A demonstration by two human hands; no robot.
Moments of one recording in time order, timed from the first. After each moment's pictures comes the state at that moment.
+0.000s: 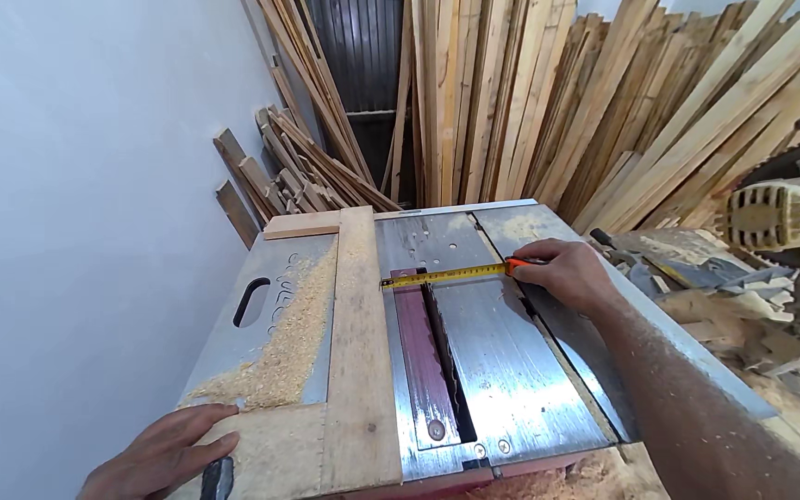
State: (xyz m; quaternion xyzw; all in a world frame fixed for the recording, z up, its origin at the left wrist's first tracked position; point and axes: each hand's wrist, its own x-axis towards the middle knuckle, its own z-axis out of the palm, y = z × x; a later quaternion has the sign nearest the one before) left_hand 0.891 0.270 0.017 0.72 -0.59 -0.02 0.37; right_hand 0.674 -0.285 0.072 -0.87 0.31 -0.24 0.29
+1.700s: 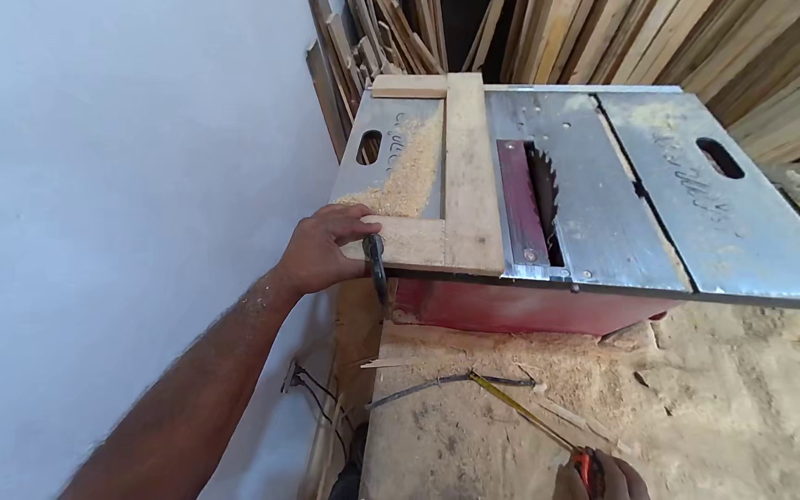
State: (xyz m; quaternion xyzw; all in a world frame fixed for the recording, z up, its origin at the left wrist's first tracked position) left_hand 0.865 0.267 0.026 0.78 -0.52 0.03 0.35; right_hand 0.349 0.057 -0.201 -0.86 0.45 -0.16 0.17
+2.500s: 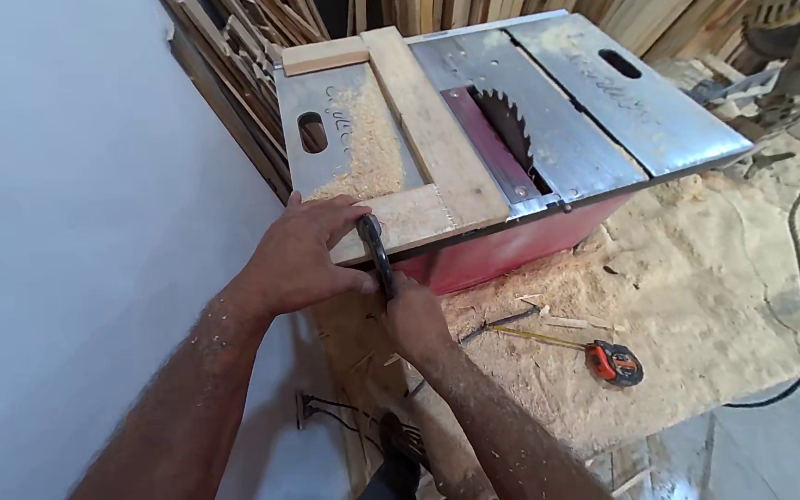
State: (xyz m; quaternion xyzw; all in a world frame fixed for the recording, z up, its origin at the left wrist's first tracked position) left_hand 0.897 0.275 0.055 0.76 -0.62 -0.08 0.19; right_hand 0.724 0.207 -0.027 -0.87 0.38 -0.07 0.32
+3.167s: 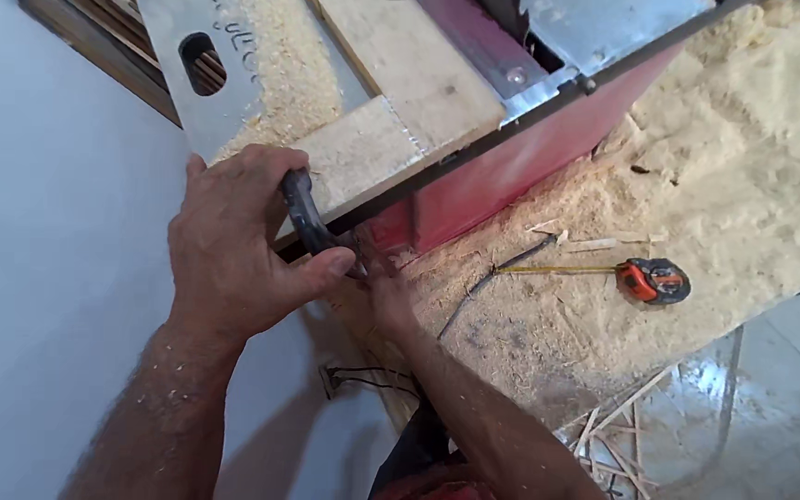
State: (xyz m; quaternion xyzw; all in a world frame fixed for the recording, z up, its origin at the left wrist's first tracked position) left_hand 0.881 0.272 0.027 0.70 -0.67 0.09 0.21; right_hand 0.756 0.231 -0.178 -0.44 0.33 -0.34 0.76
